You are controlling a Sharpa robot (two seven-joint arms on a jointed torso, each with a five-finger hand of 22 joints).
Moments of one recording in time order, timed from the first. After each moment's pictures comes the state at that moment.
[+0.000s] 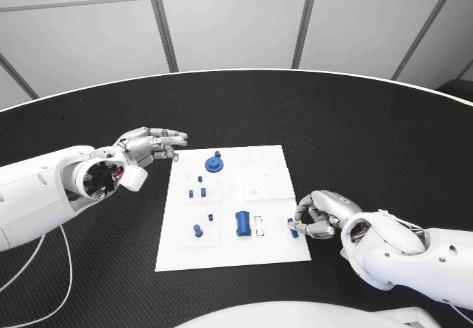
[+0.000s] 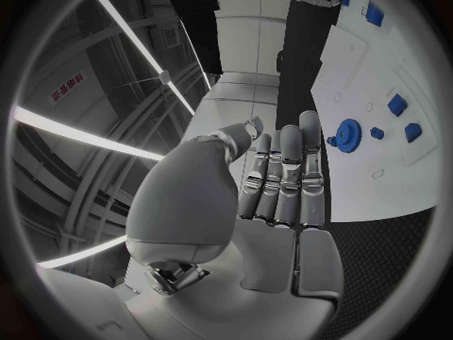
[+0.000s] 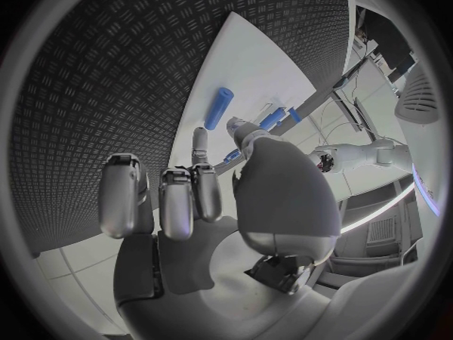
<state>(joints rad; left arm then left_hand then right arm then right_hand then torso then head) 1.27 -0.82 -0.12 1.29 0.00 0.04 0.09 1.38 -0.16 0.55 0.03 0.06 0.95 0.18 0.18 0.35 0.89 0.12 0.61 0.08 0.96 0.05 1.24 0.34 0.17 1.01 0.14 0.81 0.70 0.96 -1.12 -0.14 1.91 -1.55 -0.55 -0.55 1.14 -0.23 0.37 0.25 0.19 1.03 0.07 0.32 0.65 1.47 0.00 1.45 1.31 1.46 -0.07 1.56 1.31 0.04 1.47 0.02 1.39 1.31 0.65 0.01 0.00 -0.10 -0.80</state>
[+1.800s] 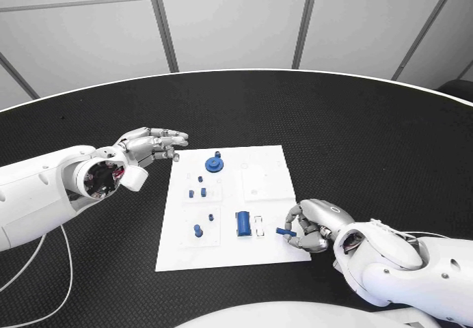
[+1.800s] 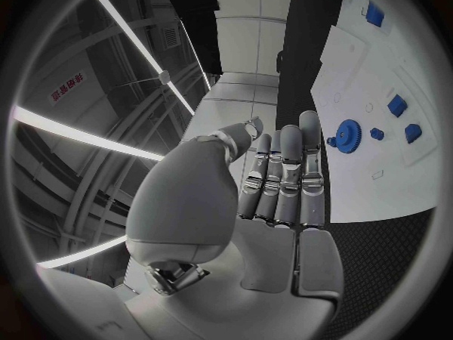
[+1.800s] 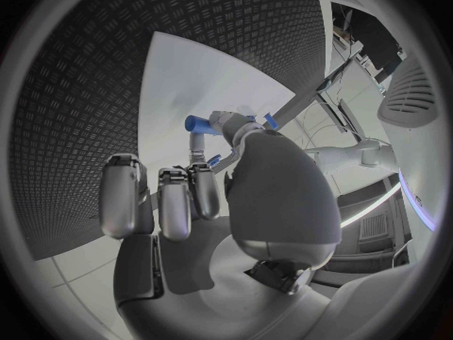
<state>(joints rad) 1.27 -0.81 -0.12 1.28 0.00 0.04 0.08 1.38 -0.16 0.55 0.03 0.06 0.95 0.18 0.18 0.35 0.89 0.12 0.61 0.08 0.96 0.05 1.24 0.34 0.17 1.01 0.14 0.81 0.70 0.93 -1.11 -0.14 2.00 -1.59 -0.55 -0.58 1.30 -0.20 0.49 0.12 0.42 1.04 0.07 0.34 0.70 1.46 -0.01 1.45 1.31 1.47 -0.08 1.56 1.31 0.04 1.47 0.02 1.40 1.31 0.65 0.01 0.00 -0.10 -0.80</state>
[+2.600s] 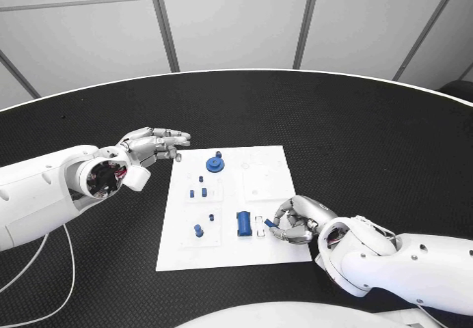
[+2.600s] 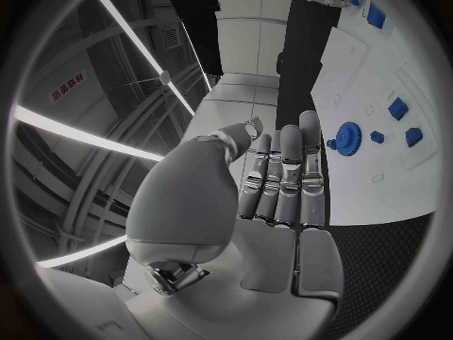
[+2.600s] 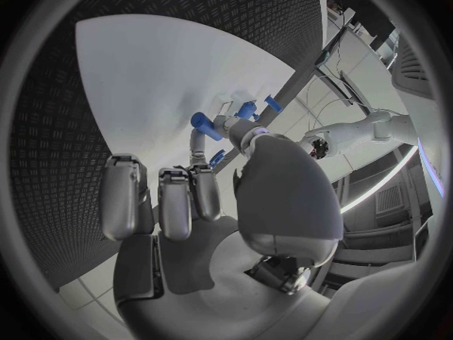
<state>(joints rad) 1.27 -0.81 -0.12 1.29 0.00 0.04 0.08 1.38 -0.16 0.55 0.03 0.06 0.95 0.18 0.18 0.35 0.89 0.12 0.61 0.09 0.96 0.05 1.24 0.34 0.17 1.01 0.14 0.81 0.70 0.94 -0.99 -0.12 1.91 -1.39 -0.62 -0.56 1.17 -0.20 0.56 0.10 0.41 1.03 0.06 0.35 0.72 1.47 -0.02 1.46 1.31 1.47 -0.08 1.56 1.31 0.04 1.47 0.02 1.40 1.31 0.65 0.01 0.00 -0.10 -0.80</state>
